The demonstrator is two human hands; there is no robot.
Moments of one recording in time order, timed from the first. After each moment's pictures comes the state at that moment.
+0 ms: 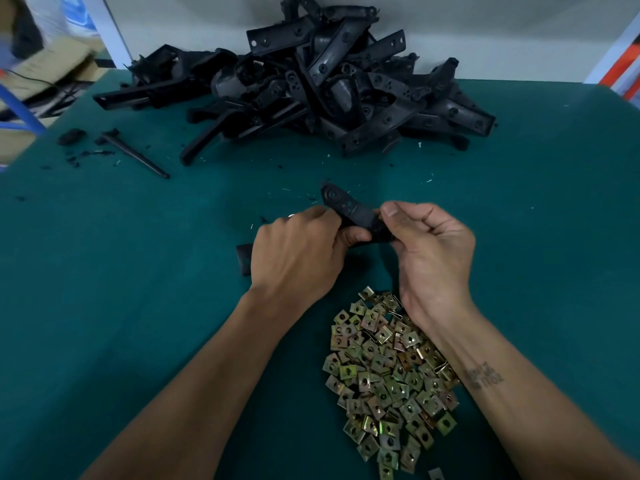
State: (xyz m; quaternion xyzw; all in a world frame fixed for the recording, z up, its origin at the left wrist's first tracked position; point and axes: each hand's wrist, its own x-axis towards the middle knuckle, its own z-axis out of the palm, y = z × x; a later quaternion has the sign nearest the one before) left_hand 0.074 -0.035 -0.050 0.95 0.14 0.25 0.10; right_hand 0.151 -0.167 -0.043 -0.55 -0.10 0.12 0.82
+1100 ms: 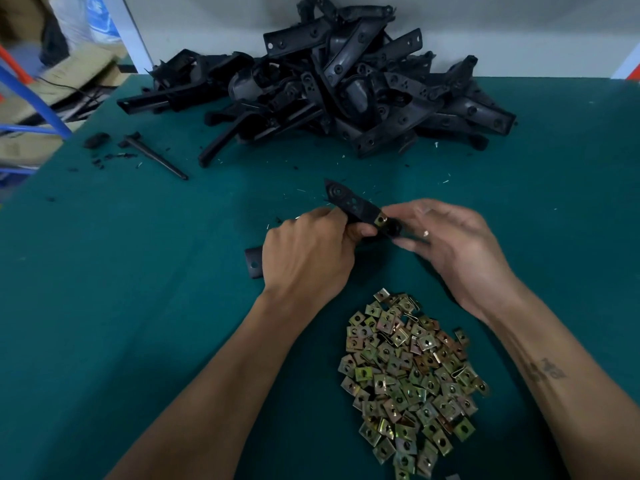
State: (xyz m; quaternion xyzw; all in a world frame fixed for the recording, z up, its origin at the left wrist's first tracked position) left_hand 0.073 -0.035 -0.050 0.94 0.20 0.25 0.10; right_hand 0.179 -0.194 -0.035 -0.65 -0.29 0.27 0.65
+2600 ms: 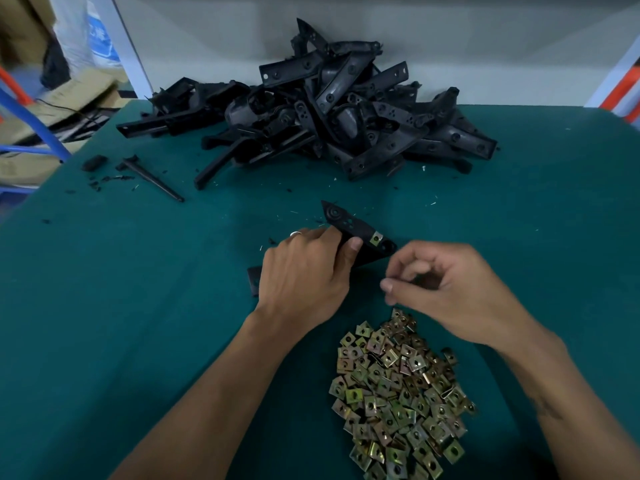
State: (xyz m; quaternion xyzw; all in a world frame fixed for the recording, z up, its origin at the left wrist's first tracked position) left_hand 0.072 -0.032 -0.054 0.94 0.15 0.29 0.12; right_hand 0.176 -0.215 -0.024 -0.75 -0.45 0.18 0.45
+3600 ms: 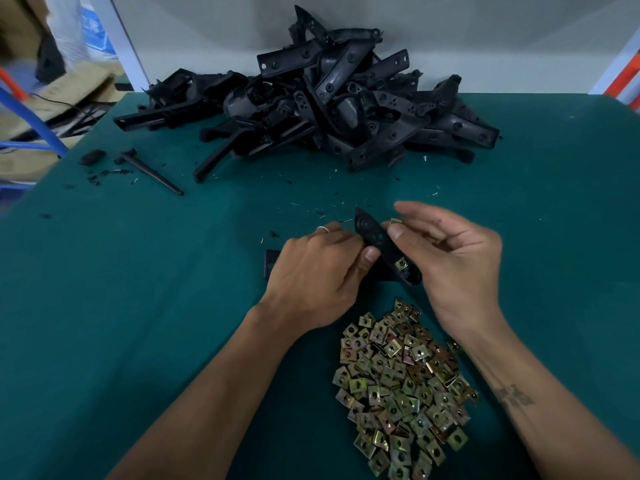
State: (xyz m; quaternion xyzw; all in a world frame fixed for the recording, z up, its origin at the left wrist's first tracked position) left_hand 0.070 -0.034 -0.049 0.95 -0.01 0.28 0.17; right_hand 0.156 -0.183 -0.034 -0.63 -0.25 0.06 0.73
